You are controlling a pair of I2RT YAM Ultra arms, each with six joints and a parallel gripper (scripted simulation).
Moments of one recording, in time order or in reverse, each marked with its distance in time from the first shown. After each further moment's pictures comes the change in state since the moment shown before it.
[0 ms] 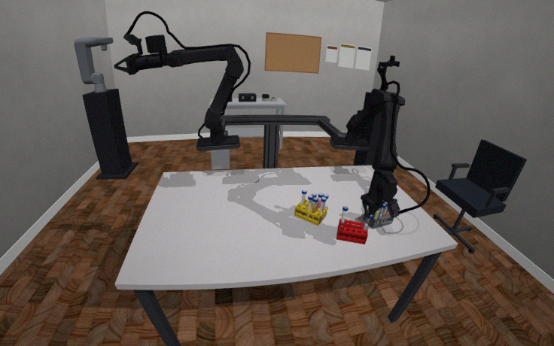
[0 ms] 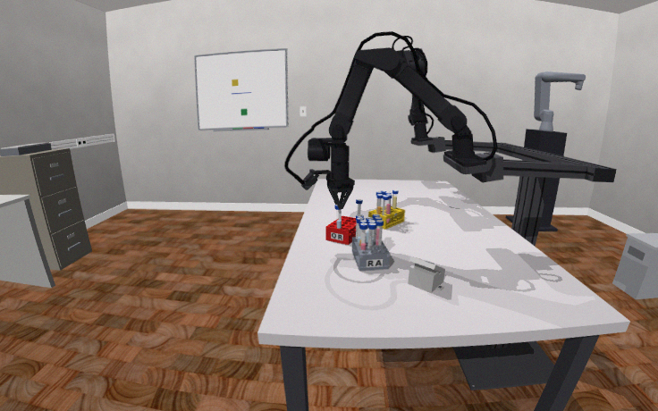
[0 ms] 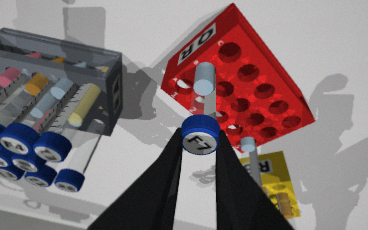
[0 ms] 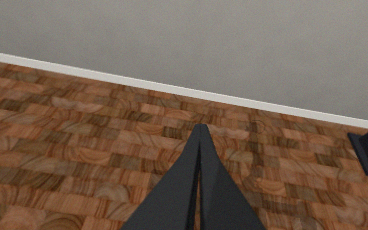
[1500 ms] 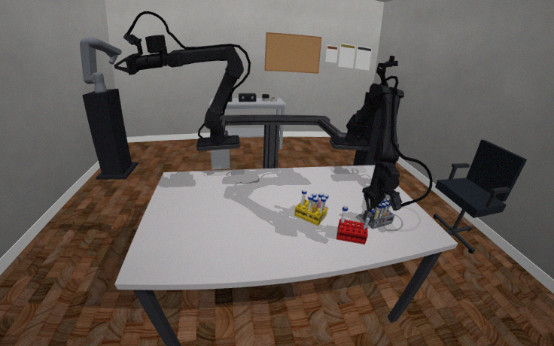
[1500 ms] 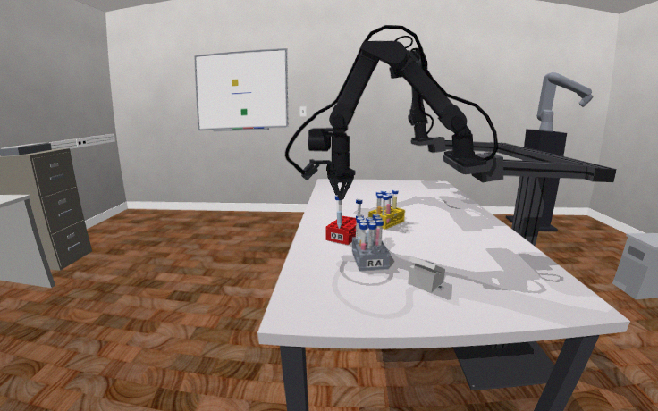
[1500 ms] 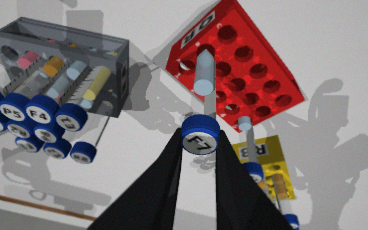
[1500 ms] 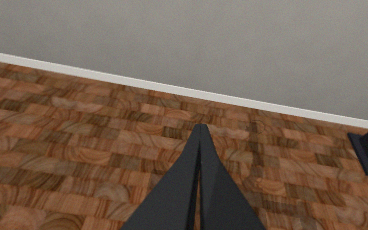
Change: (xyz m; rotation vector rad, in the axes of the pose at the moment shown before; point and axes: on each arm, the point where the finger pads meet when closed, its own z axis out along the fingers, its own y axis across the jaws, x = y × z) left arm 0.001 0.000 -0.032 0.004 -0.004 0.001; right arm 0.000 0.000 0.000 0.000 0.000 0.000
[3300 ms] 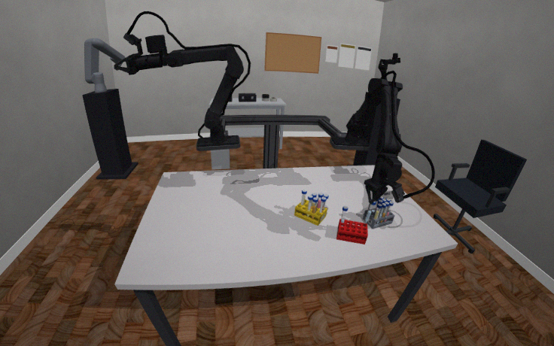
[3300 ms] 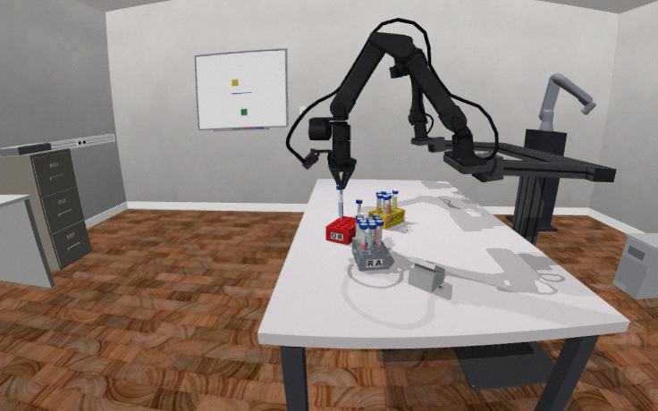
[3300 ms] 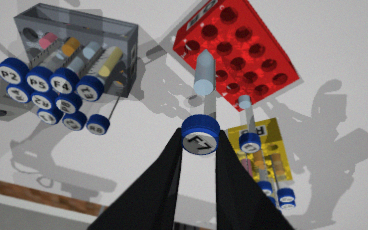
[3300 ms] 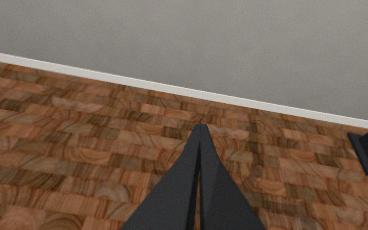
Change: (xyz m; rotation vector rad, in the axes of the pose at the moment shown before) left arm 0.003 0.002 -0.035 -0.004 0.008 0.000; right arm 0.000 0.000 0.000 0.000 0.000 0.000
